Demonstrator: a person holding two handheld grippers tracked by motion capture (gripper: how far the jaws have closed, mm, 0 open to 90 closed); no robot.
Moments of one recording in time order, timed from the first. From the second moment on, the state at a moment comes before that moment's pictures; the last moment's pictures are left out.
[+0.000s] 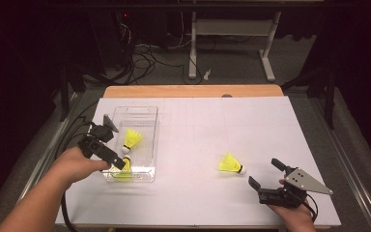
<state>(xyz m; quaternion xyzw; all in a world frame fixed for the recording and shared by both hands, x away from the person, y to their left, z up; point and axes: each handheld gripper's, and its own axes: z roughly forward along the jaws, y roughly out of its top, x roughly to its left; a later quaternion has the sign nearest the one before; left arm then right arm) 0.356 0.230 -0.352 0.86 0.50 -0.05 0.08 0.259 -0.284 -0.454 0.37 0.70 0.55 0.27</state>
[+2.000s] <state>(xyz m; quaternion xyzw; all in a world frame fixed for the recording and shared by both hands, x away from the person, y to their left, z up) 0.344 0.099 -0.344 0.92 0.38 -0.08 0.09 0.259 -0.284 -0.453 0.37 0.70 0.55 0.27</state>
